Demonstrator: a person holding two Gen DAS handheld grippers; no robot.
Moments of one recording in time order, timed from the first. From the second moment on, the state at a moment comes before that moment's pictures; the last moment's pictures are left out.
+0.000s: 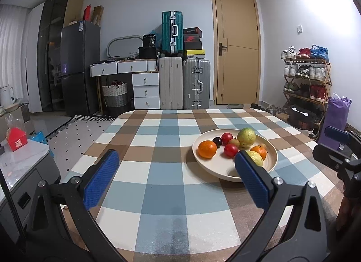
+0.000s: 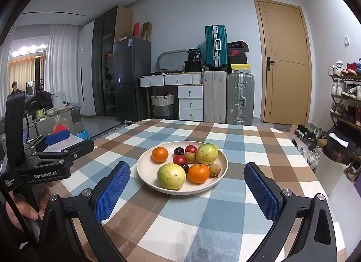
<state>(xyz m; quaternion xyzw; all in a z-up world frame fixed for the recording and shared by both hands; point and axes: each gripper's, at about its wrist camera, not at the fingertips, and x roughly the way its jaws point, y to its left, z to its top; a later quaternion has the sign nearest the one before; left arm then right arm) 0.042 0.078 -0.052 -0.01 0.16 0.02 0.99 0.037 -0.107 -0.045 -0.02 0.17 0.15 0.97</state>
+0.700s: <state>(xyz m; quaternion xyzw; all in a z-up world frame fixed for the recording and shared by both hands) 0.041 0.079 -0.052 0.00 0.16 0.02 0.99 0.036 -0.106 -0.045 -0.02 0.17 0.15 0.97</state>
